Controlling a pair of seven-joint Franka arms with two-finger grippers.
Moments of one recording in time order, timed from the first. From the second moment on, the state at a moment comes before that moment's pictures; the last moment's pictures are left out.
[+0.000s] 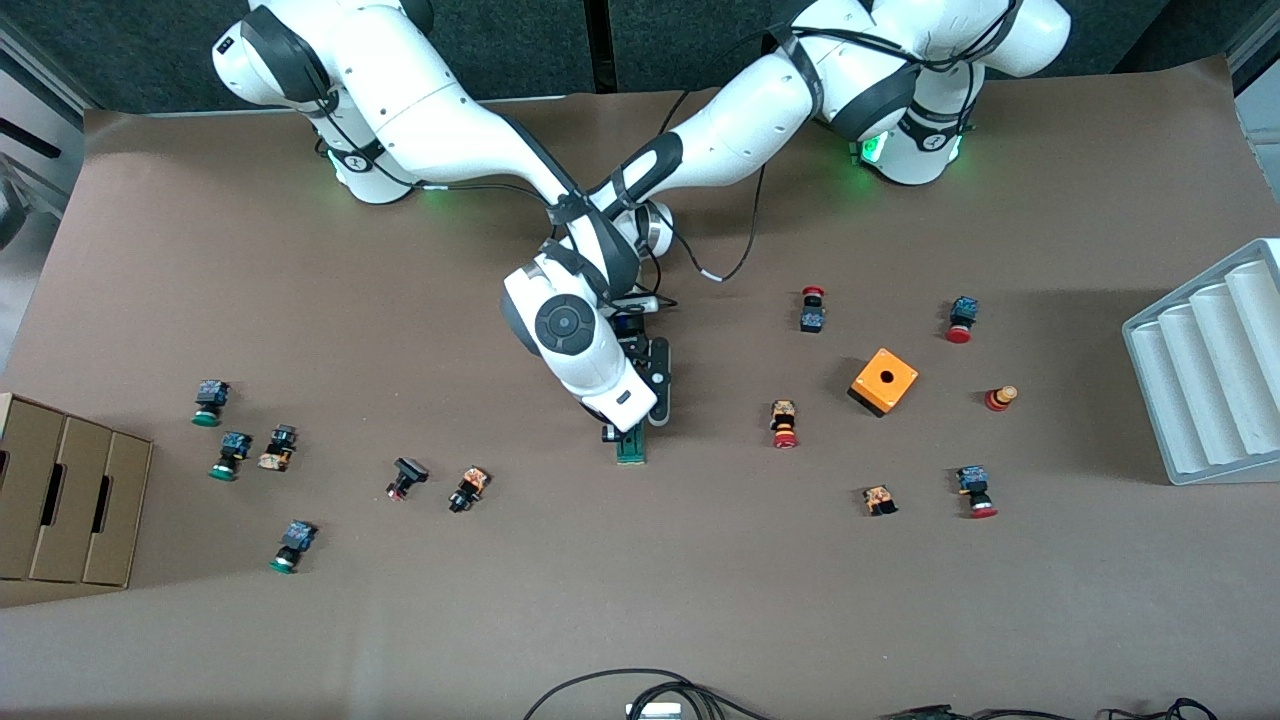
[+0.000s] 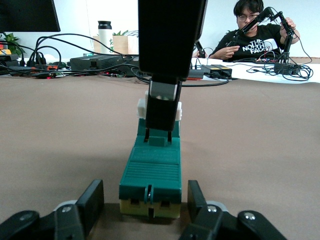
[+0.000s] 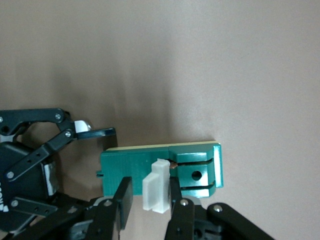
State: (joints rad) left arm -0.87 1.06 -0.33 -1.57 1.93 1.77 -2.55; right arm 0.78 0.73 -0.11 -1.54 0.22 2.34 -0.95
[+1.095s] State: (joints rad) left arm -0.87 1.06 -0.33 -1.57 1.93 1.77 -2.55; right arm 0.79 0.70 -0.10 -1.58 0.22 2.33 -0.95
